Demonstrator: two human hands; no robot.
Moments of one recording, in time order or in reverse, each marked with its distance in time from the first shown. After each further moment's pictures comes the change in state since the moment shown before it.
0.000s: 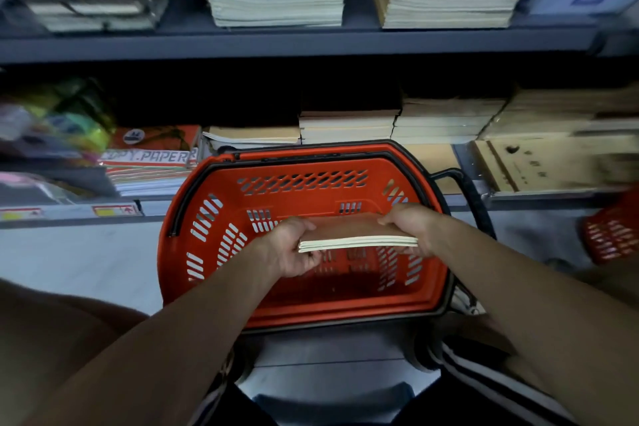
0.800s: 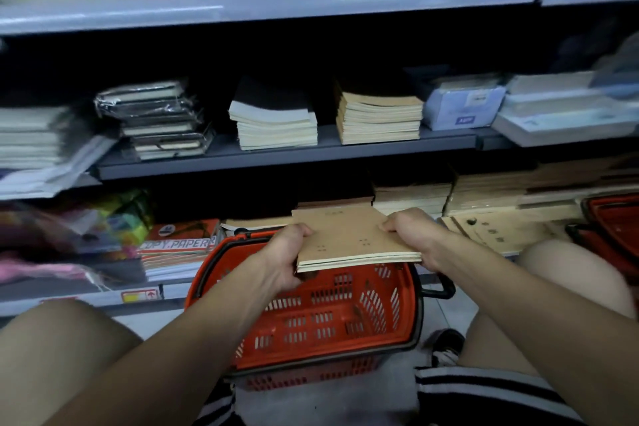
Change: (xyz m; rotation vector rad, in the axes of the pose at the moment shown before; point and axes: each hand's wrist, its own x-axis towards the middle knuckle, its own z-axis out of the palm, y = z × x) left_hand -0.178 0.007 0.048 0.148 -0.034 0.494; right_hand -0.163 -0.023 -0.052 0.135 0.187 -0.464
